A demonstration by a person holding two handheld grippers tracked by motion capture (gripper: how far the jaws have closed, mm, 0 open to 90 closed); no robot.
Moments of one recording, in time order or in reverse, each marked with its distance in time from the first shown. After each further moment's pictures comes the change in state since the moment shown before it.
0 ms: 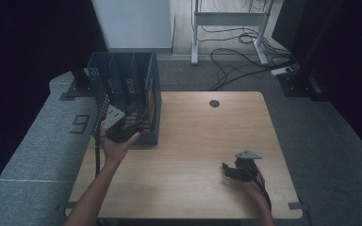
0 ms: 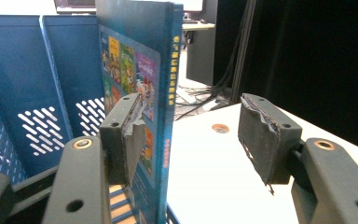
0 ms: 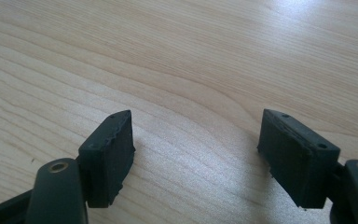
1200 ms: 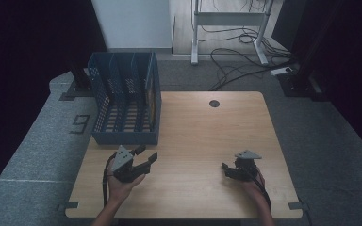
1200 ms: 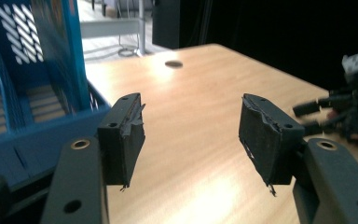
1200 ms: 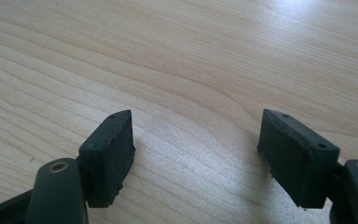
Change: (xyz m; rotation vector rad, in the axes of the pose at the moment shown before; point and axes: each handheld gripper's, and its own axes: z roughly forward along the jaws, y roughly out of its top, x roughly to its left) left arm -0.043 -0.102 -0.038 0.135 -0.132 -0.029; right arm 0.001 0.000 0.000 0.002 -0.003 -0.006
